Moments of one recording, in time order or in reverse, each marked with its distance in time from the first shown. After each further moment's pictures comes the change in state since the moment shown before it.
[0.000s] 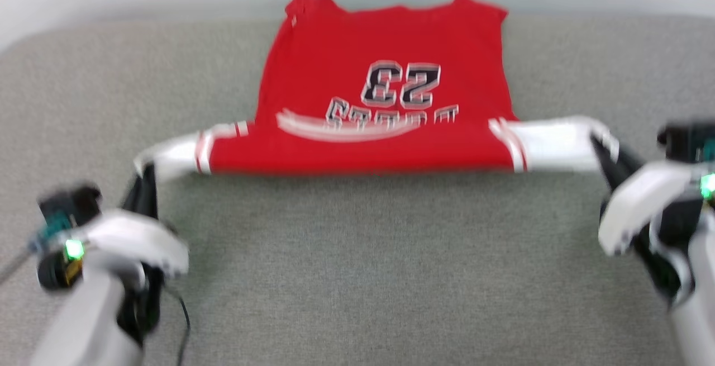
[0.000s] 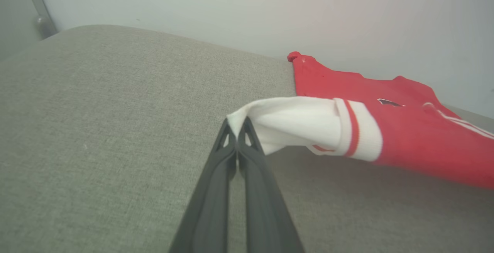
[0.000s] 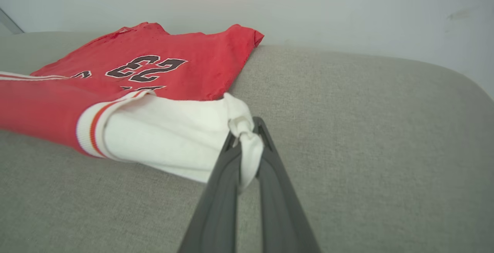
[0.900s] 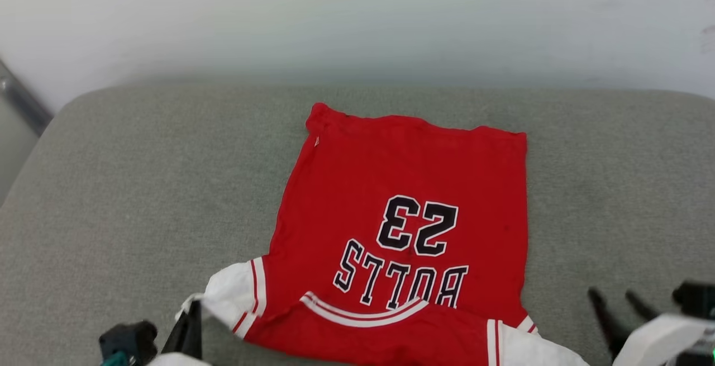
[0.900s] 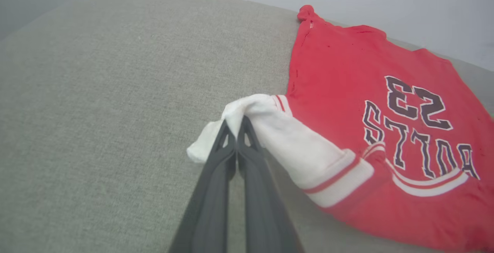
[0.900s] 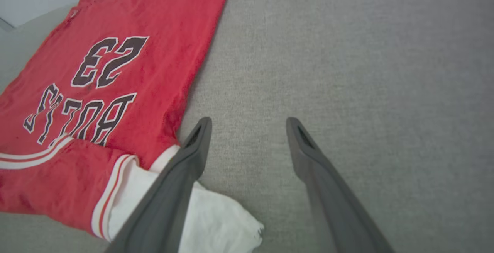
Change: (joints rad) left arm 0.595 0.040 -0.080 -0.547 0.043 0.297 0.112; right arm 0.583 0.150 -0.201 -0.236 0.017 -0.001 0.080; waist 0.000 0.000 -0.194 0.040
